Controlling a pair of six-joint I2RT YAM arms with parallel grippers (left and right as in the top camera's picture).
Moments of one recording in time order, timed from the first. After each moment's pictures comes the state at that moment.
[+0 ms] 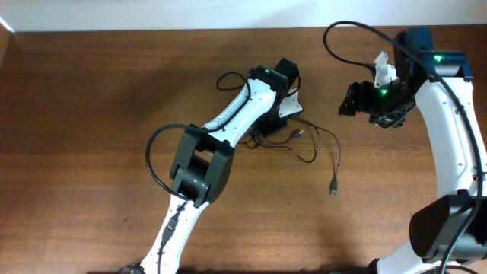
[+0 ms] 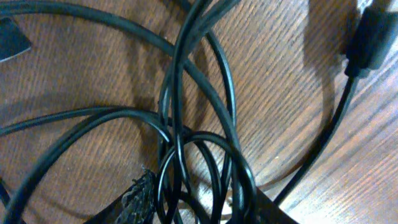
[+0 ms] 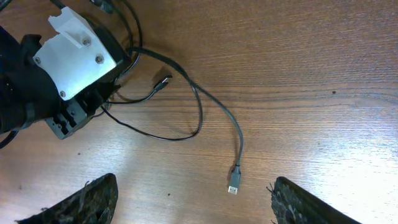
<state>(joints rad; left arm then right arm) -0.58 2.49 2.17 -1.20 -0.01 0.49 -0.04 1.78 1.72 -1.33 -0.30 0.16</state>
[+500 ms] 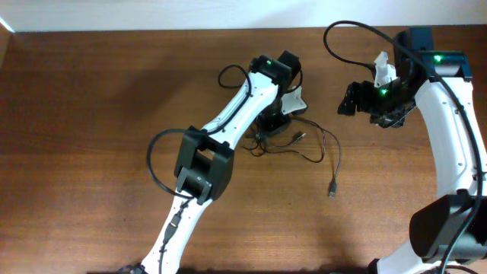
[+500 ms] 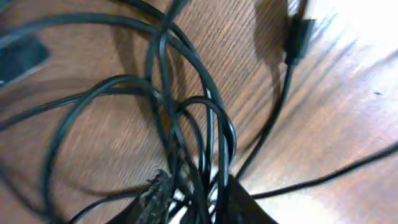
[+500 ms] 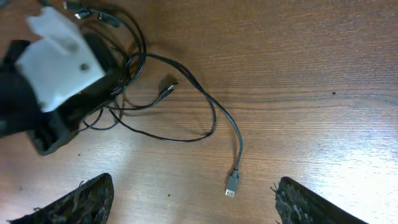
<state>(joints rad) -0.58 2.55 2.37 -1.40 0.10 0.48 -0.04 1.78 1.72 -1.33 -0.30 0.16</state>
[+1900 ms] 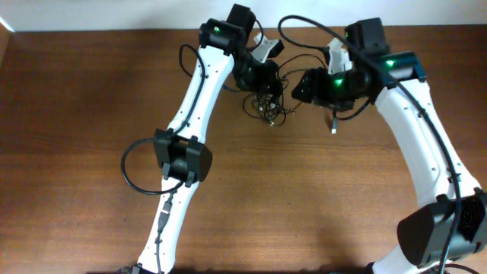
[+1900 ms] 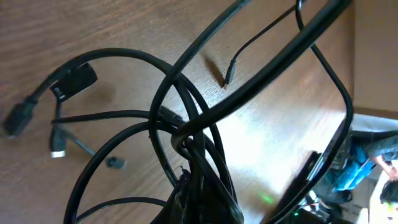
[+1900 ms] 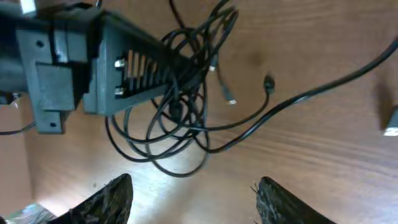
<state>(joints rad) -0.37 2.67 2.88 -1.54 0.71 -0.02 0.19 1.78 1.72 -1.07 -0.46 0.36</state>
